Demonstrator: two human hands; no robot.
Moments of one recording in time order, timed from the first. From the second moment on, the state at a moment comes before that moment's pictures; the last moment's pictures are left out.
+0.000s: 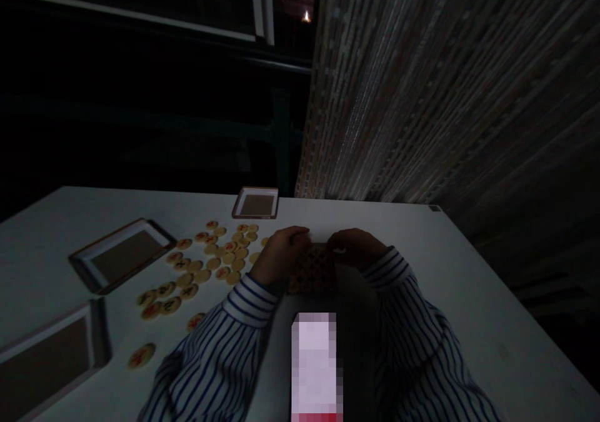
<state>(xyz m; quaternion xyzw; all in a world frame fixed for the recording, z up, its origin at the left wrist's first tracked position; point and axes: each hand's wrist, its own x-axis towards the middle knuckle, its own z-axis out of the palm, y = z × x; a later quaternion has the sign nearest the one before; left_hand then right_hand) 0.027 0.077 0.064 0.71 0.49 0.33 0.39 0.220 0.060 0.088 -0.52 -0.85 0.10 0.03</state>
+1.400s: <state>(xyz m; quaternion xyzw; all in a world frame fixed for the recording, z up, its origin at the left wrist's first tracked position) 0.013 0.084 0.054 0.75 0.48 0.30 0.33 0.197 0.059 0.092 -0.54 -0.83 0.06 -0.14</state>
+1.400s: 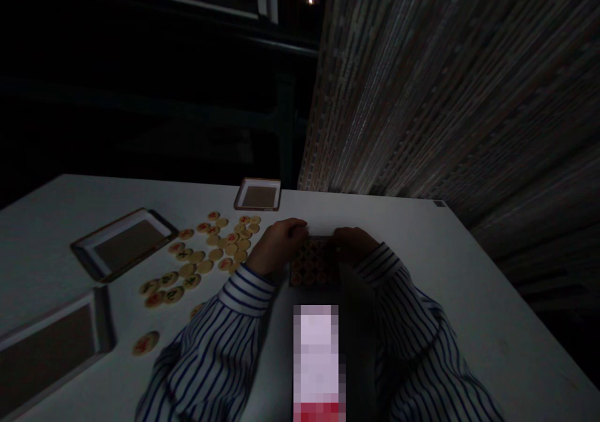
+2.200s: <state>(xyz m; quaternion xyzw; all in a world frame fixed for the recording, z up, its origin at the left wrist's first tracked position) 0.012 0.083 0.057 0.74 0.49 0.30 0.35 0.216 0.061 0.086 -0.56 -0.82 0.08 -0.10</state>
